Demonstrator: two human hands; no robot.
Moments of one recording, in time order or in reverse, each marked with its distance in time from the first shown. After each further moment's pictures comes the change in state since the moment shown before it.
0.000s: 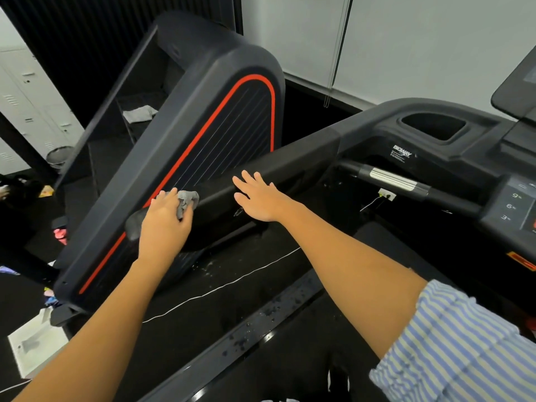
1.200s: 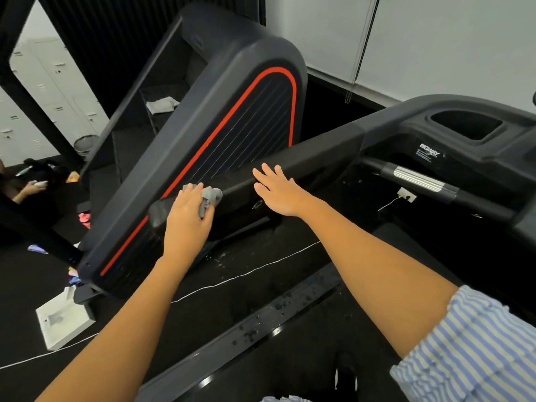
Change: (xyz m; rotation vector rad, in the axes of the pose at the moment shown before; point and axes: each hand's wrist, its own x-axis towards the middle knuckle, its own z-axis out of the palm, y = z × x) left_hand -0.015 0.001 0.003 -0.104 0.079 0.080; right_hand 0.004 0.004 0.007 0.081 0.022 -0.010
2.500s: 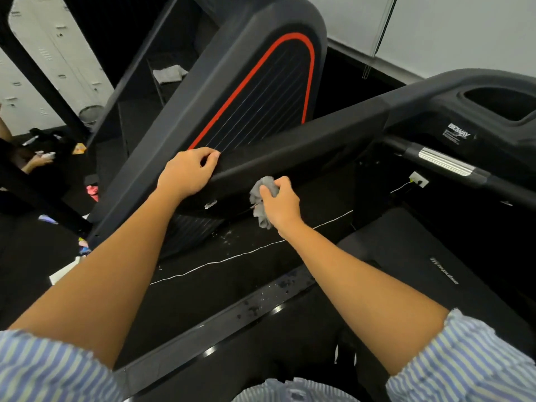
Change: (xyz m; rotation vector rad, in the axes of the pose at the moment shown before) left_hand 0.058 -0.034 -0.012 0.070 -0.413 -0.213; right_hand -0.014 -0.029 0.076 0.884 0.392 0.339
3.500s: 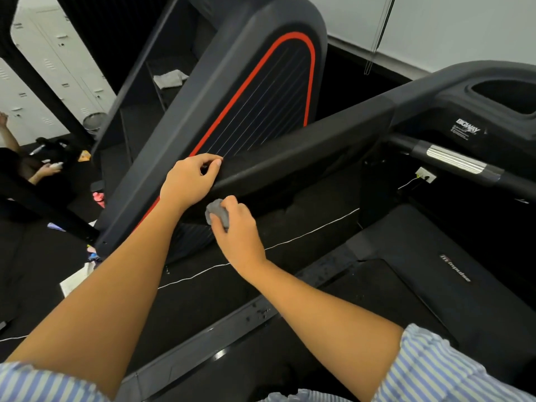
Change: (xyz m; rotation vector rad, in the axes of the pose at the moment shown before) left_hand 0.000 -0.004 0.003 -0.083 0.079 0.053; right_hand -0.044 0.002 0.072 -0.205 -0.040 -0.454
